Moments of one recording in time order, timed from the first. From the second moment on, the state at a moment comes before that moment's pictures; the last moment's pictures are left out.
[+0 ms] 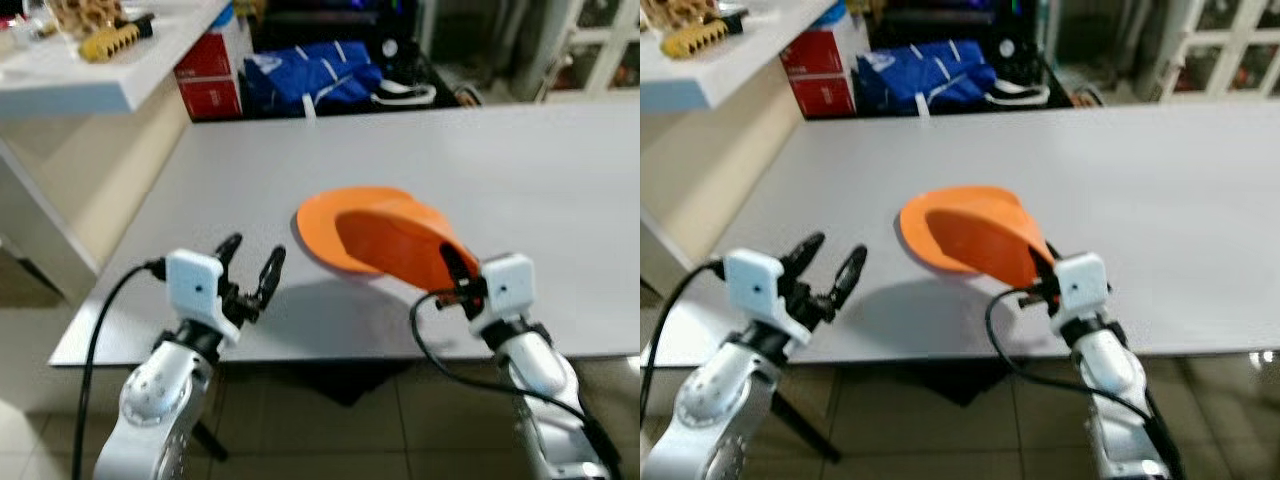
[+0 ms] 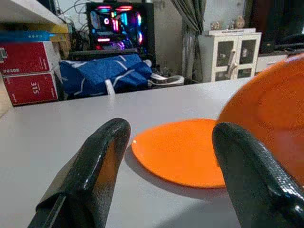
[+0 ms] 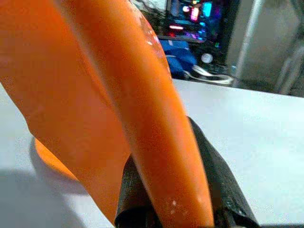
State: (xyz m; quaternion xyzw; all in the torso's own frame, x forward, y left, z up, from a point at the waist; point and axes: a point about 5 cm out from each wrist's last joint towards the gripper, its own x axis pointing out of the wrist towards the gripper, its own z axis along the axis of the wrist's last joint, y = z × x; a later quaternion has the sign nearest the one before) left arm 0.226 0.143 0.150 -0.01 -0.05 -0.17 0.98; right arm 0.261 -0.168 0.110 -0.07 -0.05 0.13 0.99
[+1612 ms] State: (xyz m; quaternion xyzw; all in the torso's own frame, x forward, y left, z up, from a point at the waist) left arm 0.236 0.144 0.144 -0.02 -0.04 -0.16 0.99; right arm 0.286 -0.158 0.139 -0.03 -0.06 0.17 0.98
